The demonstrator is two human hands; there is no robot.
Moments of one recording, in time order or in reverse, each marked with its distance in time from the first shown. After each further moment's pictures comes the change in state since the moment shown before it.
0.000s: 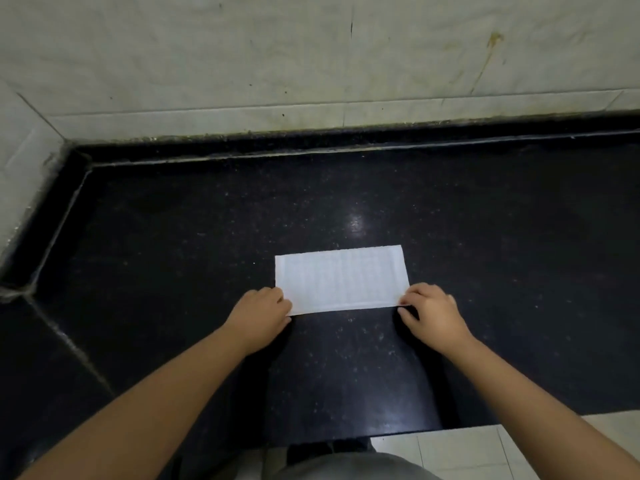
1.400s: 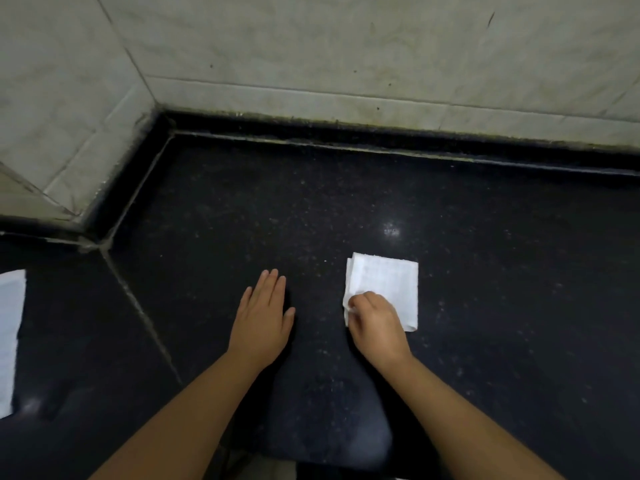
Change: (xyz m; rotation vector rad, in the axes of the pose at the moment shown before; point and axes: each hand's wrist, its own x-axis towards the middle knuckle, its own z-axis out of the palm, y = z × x) left_hand -0.058 -0.050 0.046 -0.513 0.193 -0.521; right_hand 0.044 -0.165 0.077 0.191 0.260 -0.383
